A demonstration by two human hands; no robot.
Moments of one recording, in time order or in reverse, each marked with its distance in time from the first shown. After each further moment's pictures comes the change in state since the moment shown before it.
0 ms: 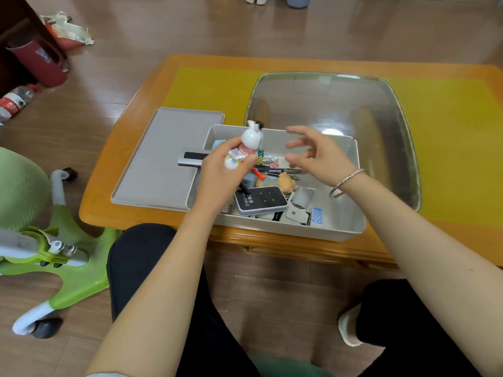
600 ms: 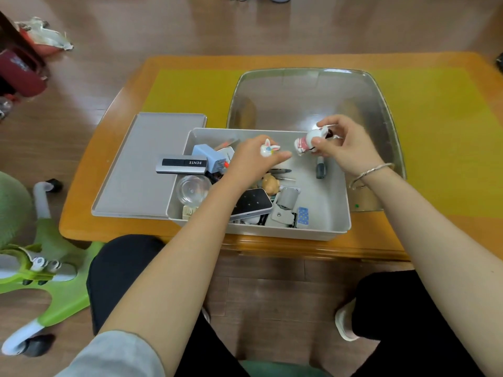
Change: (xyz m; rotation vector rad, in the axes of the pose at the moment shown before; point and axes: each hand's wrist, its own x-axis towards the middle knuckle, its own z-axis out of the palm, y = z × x) left_hand 0.044 0.020 0.077 0.253 -0.348 -0.099; right_hand -0.005 0.040 -0.055 0.127 0.276 0.039
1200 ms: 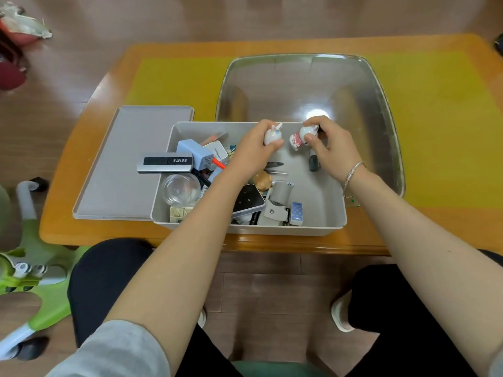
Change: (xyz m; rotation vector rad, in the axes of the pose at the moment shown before) left_hand 0.030 -0.008 0.027 -0.084 -0.068 0.065; right_hand 0.012 0.041 0.011 -0.354 0.046 -0.153
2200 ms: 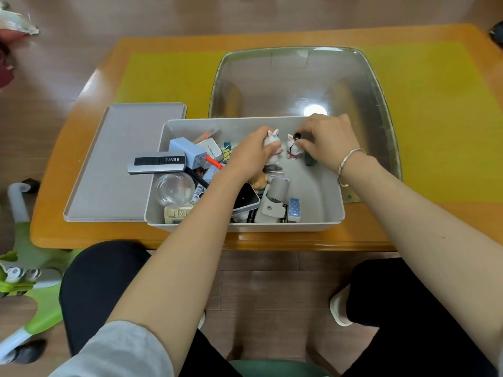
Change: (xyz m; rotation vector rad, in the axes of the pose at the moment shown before) left_hand 0.004 -0.006 0.010 0.232 -0.107 -0.036; right_hand 0.020 -0.005 -0.005 -0.676 -0.154 -0.104
